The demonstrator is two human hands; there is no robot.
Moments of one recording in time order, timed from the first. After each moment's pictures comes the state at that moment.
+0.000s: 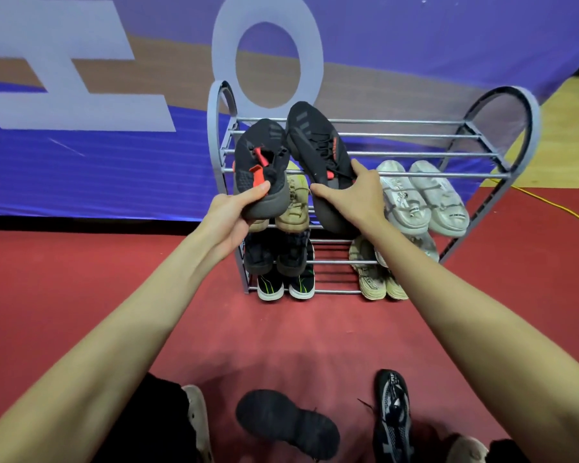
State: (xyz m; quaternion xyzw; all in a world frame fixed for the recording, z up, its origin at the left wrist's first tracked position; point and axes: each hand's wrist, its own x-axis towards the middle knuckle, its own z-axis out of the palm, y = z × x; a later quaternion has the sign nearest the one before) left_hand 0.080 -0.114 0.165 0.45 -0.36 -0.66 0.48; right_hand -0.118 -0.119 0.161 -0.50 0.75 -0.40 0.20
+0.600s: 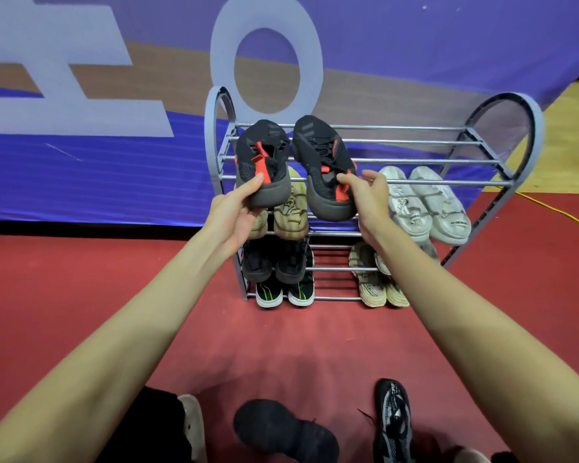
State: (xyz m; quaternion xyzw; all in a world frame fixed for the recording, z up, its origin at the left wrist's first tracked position) left_hand 0.068 -0.133 0.167 0.40 -0.29 -0.69 0.53; right_hand -0.130 -0.130 0.164 -0.33 0.62 -0.58 0.41
